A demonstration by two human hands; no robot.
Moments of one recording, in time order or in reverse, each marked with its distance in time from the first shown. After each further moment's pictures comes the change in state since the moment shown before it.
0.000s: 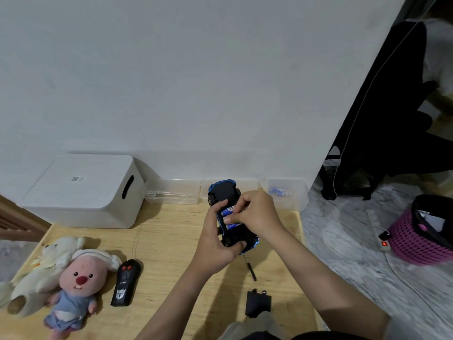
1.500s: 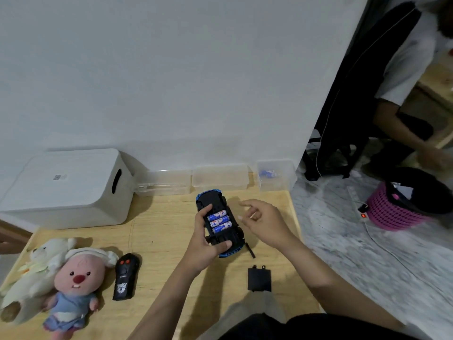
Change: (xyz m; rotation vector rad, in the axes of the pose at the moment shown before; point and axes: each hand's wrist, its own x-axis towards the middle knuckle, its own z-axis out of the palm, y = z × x) left_hand -0.024 -0.047 -0.023 -0.215 -0.166 -0.209; right_hand -0.050 0.057 0.012 0.001 0.024 0.031
